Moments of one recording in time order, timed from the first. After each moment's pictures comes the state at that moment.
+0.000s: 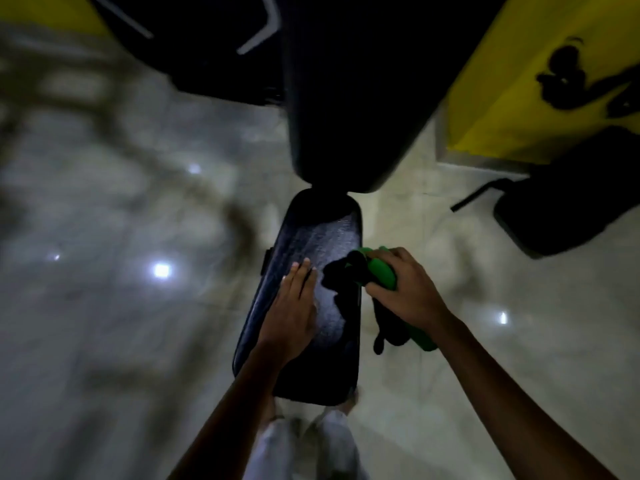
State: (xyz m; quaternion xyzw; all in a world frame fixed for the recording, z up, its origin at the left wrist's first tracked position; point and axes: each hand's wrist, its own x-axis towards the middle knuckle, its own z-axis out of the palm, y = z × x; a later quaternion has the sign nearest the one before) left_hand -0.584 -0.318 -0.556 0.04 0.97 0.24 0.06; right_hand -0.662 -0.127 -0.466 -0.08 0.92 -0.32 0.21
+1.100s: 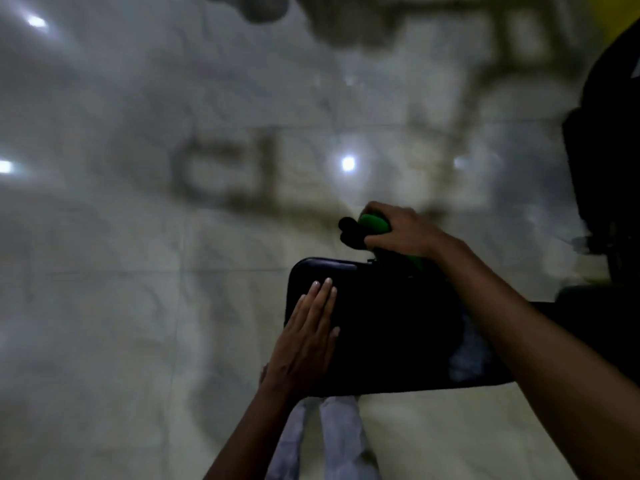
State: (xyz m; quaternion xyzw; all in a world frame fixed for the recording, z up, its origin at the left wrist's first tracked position) left_hand -0.519 -0.208 -0.571 -0.57 0.80 0.17 -0.10; right_hand -0.705 -0.386 -0.506 -0.68 0.57 0.02 0.46
